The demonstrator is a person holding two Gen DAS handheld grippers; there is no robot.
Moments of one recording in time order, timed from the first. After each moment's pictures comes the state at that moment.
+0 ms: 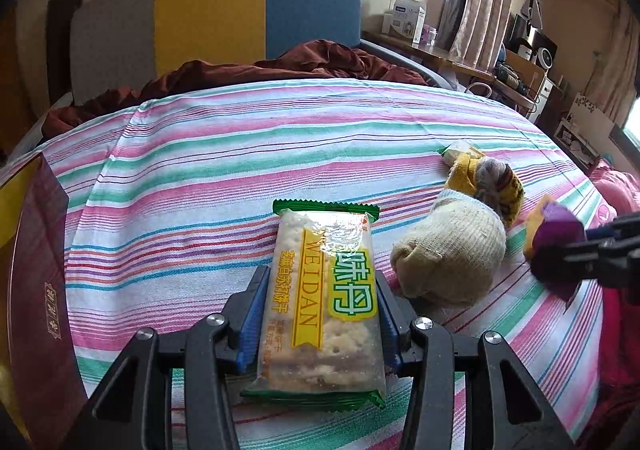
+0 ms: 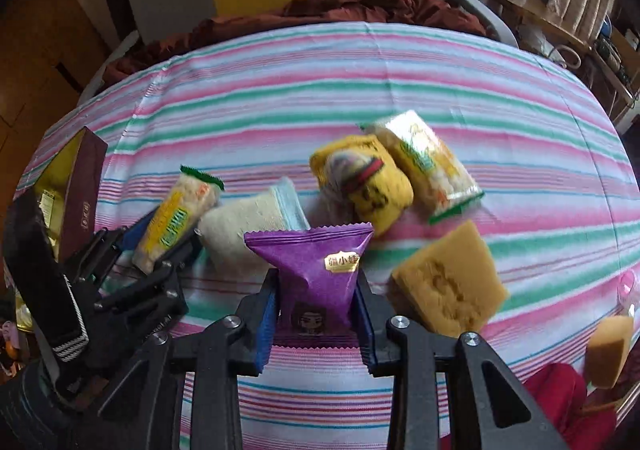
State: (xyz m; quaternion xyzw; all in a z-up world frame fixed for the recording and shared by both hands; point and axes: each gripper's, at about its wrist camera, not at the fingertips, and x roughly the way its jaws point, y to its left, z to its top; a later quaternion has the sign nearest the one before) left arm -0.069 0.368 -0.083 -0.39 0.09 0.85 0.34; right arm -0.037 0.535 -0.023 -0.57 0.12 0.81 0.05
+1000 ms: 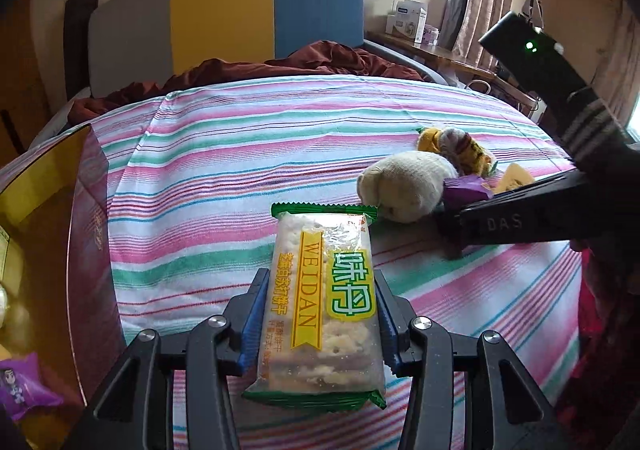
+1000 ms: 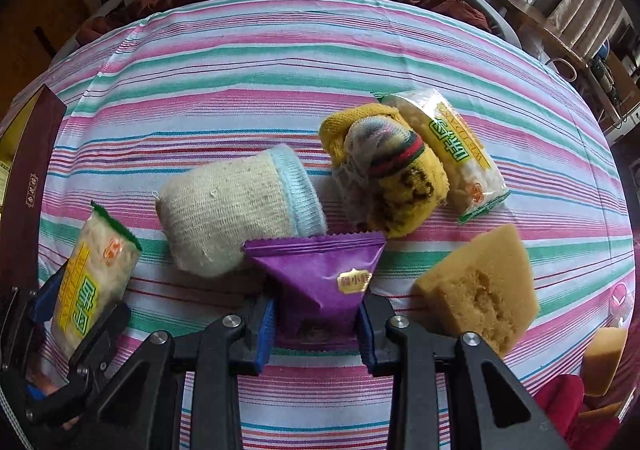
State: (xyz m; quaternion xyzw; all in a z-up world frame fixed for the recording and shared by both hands) left arm -0.007 0.329 -0.067 -0.39 0.09 0.85 0.33; right arm -0.059 0.509 -0.057 -0.59 0.04 0.80 0.09
